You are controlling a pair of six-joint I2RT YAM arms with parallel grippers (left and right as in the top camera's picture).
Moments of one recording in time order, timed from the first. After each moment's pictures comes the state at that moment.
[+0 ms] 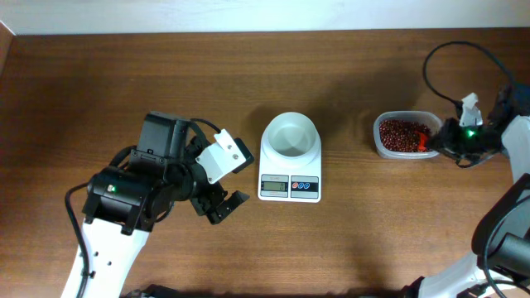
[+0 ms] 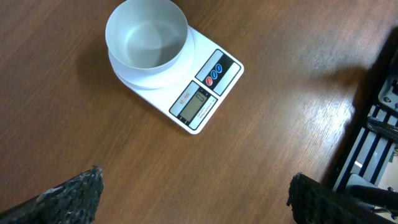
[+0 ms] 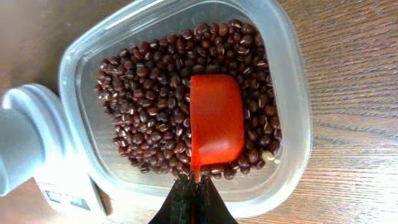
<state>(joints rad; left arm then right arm) -0.29 1.15 1.27 -1.16 0.42 0.60 -0.47 1.87 1.38 -0.97 -0.53 -0.10</state>
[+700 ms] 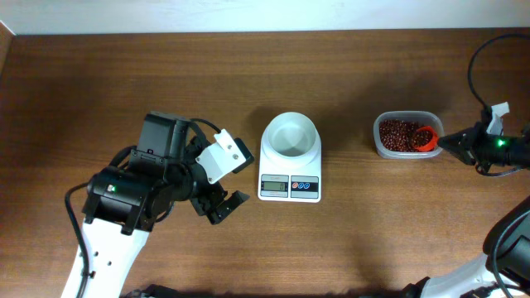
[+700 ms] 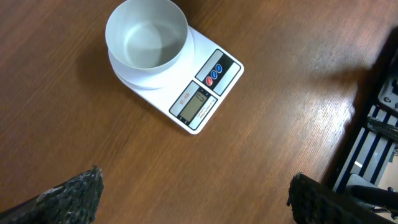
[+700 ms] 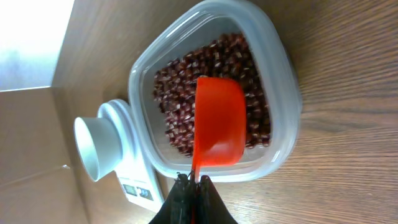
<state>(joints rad) -0.29 1.16 1.27 -1.16 0.42 0.60 -0.63 1.87 1.37 -1.03 -0.82 -0.11</state>
